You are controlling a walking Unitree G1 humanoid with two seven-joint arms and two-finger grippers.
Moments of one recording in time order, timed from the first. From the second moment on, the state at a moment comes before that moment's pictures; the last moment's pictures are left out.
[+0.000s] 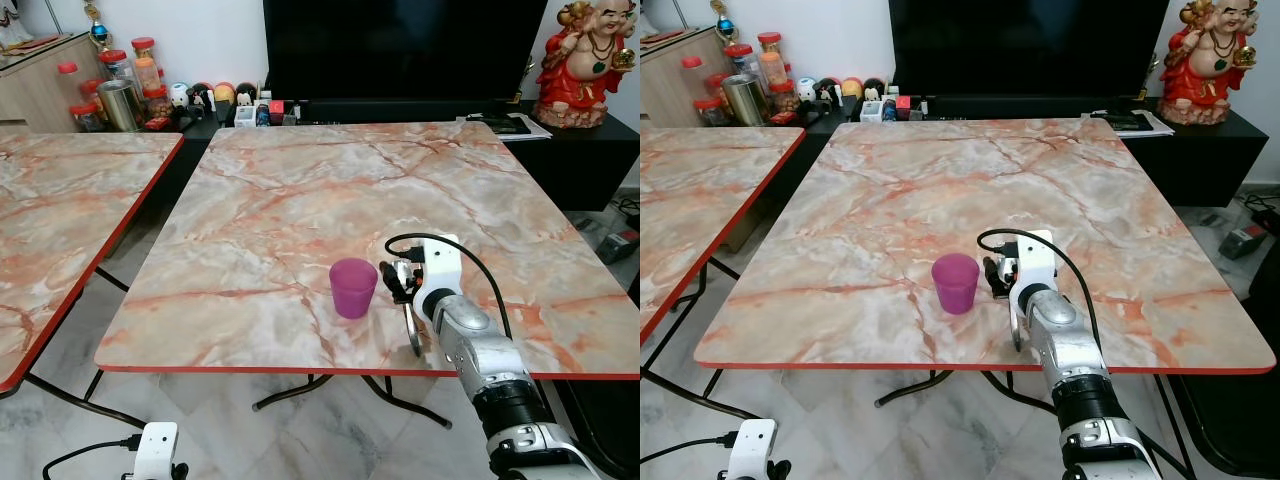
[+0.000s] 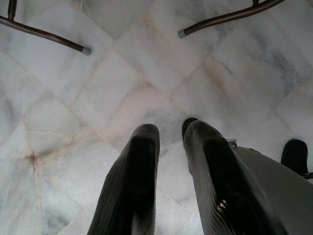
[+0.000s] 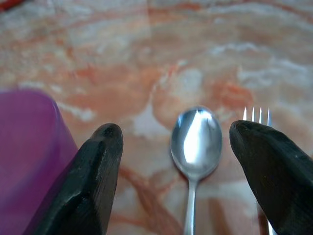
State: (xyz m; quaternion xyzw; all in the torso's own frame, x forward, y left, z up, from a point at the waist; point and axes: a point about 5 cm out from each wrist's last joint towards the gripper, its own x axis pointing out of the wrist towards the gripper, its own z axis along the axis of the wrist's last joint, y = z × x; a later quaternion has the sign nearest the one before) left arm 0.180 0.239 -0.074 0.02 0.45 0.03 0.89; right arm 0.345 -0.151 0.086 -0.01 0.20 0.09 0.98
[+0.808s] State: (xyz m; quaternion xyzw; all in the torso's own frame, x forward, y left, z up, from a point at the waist) left arm 0.184 0.231 -0.074 0.03 0.45 0.03 0.89; right arm 0.353 -0.146 0.075 0.01 0.26 0.10 0.96
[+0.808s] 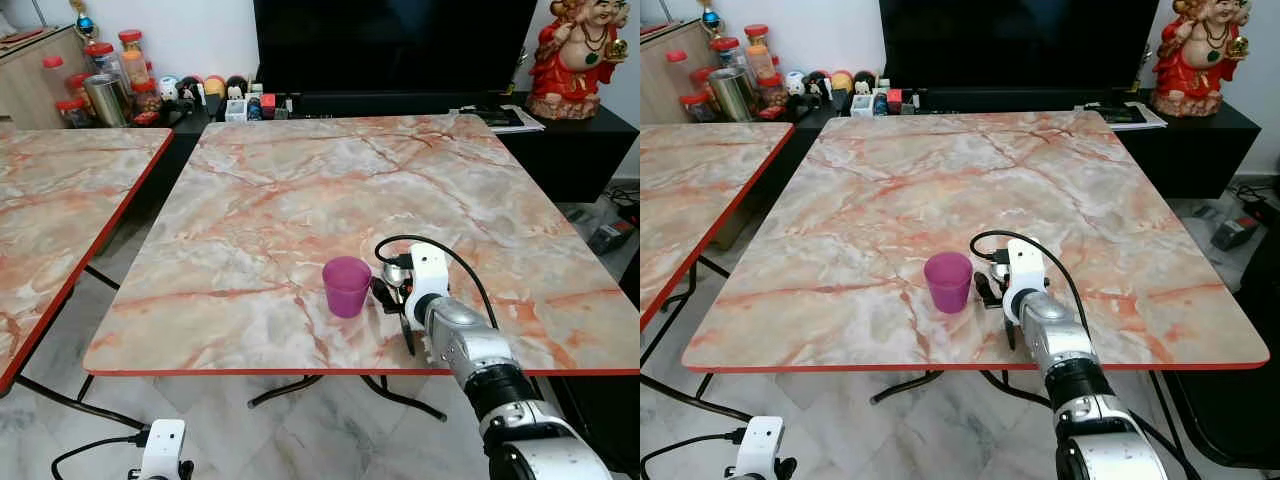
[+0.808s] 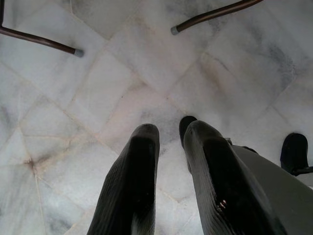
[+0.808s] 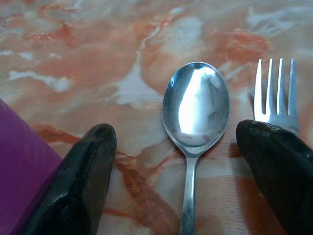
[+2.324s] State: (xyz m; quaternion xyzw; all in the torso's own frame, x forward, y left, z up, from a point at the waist) left arm 0.183 0.229 -0.076 0.02 0.45 0.03 0.89; right arm 0.356 -0.143 0.078 -0.02 0.28 0.10 0.95
